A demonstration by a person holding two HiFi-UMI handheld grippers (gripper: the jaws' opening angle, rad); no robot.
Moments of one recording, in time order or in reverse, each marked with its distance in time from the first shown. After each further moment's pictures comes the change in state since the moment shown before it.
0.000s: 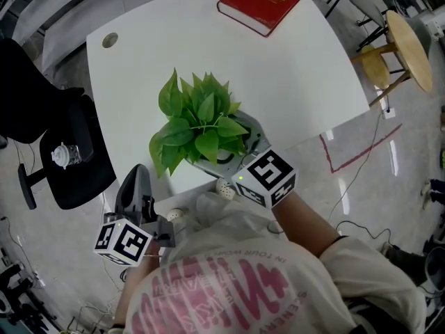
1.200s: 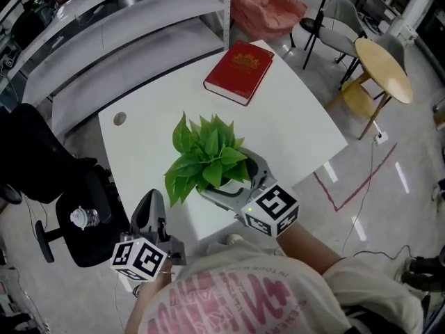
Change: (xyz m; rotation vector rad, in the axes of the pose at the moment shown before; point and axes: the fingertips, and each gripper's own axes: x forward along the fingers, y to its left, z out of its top) left arm 0.049 -0.060 0.070 0.120 -0.111 -0.175; right arm -0.033 -0.034 0.086 -0.052 -0.148 -0.141
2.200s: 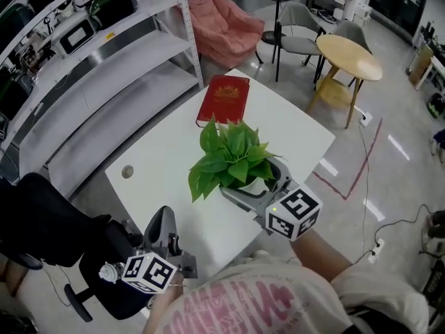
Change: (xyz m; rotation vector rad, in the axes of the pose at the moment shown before) left arm 0.029 -0.005 0.062 0.015 0.058 -0.272; right arm -0.027 -0.028 0.068 0.055 -0.176 -0.344
